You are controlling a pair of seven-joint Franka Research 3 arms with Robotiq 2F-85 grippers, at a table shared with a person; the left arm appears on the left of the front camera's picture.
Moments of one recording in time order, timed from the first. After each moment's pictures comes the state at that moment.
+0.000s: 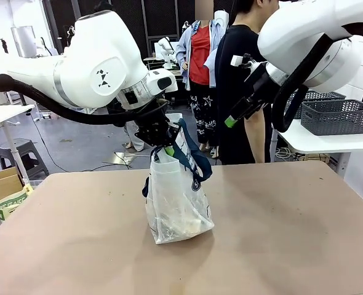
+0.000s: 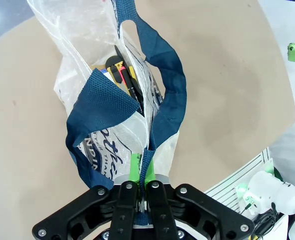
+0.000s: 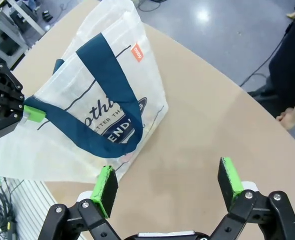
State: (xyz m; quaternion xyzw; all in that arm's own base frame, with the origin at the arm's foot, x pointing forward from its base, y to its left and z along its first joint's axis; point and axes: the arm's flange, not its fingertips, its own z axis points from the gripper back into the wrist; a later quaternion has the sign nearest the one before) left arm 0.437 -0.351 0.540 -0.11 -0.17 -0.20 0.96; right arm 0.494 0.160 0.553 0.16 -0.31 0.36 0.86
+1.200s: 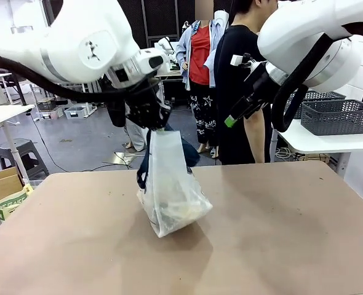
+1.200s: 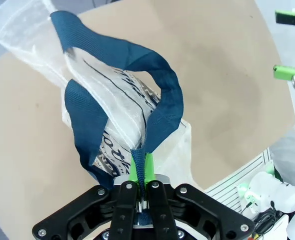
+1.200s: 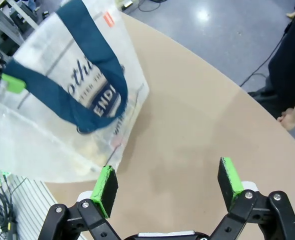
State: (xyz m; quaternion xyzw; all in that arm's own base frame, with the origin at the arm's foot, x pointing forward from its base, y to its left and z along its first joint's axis) left arm 0.450 -0.328 0.595 -0.10 -0.18 -0.19 0.96; right arm 0.494 0.160 0.554 0.16 -0.31 0.36 0.86
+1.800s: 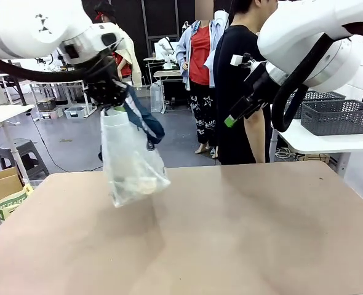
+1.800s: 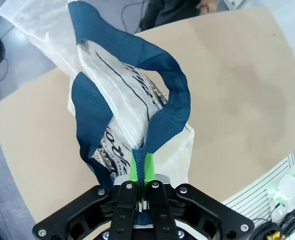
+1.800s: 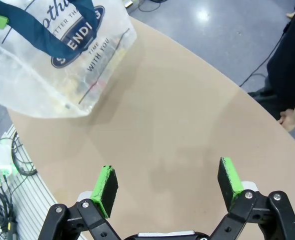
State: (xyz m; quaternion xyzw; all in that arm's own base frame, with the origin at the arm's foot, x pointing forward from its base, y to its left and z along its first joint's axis) left arm 0.472 -0.228 0.637 -0.05 -0.23 -0.20 0.95; right arm 0.493 0.161 0.555 0.16 -0.31 0.36 0.86
